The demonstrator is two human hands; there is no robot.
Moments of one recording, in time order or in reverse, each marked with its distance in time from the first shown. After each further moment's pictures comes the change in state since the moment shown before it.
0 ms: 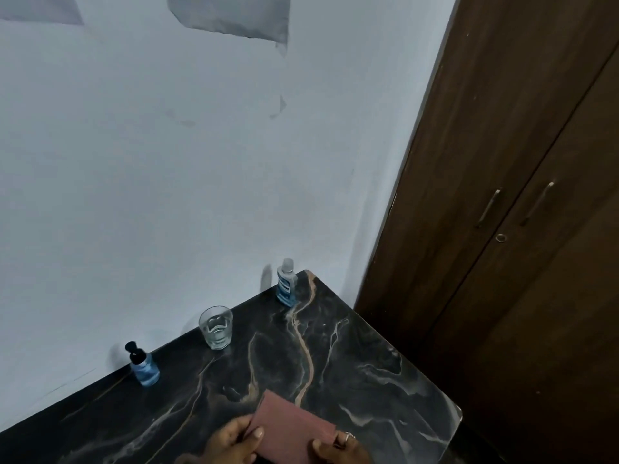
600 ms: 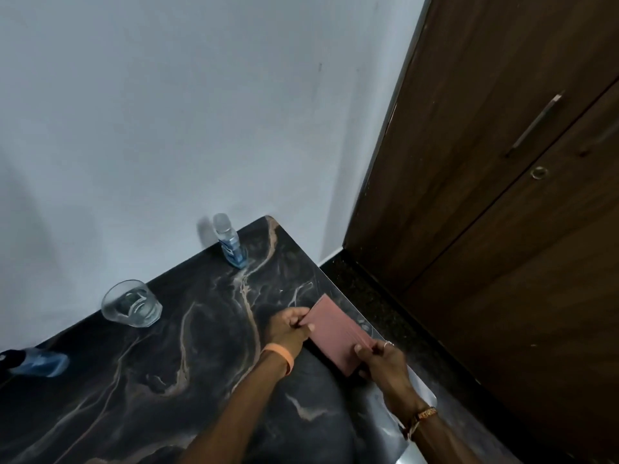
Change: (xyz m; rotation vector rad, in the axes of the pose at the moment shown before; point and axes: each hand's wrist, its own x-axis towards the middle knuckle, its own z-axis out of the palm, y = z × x) left_hand 0.196 0.068 0.232 0.049 0.050 -0.004; right_hand 0.169 -0.087 -0.176 -0.343 0.193 0.051
